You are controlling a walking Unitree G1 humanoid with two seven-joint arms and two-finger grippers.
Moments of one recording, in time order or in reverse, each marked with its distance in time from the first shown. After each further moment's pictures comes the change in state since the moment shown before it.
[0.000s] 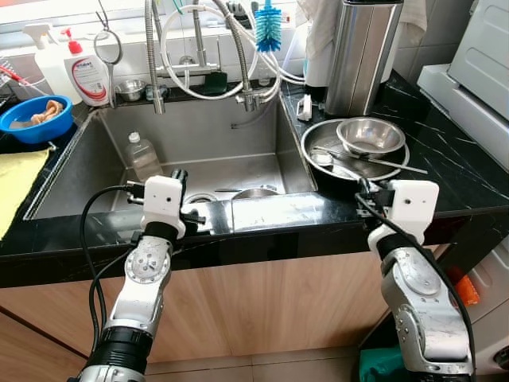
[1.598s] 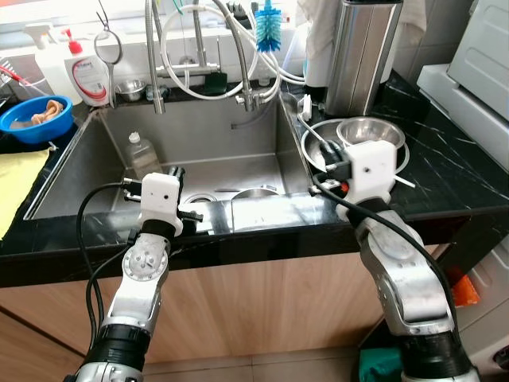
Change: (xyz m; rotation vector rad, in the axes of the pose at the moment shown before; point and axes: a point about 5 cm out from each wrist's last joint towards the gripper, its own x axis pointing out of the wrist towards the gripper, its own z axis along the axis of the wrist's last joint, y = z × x) left arm 0.004 0.003 0.004 0.011 -0.016 0.010; right arm 0.043 0.043 0.039 -0.229 -0.126 0.325
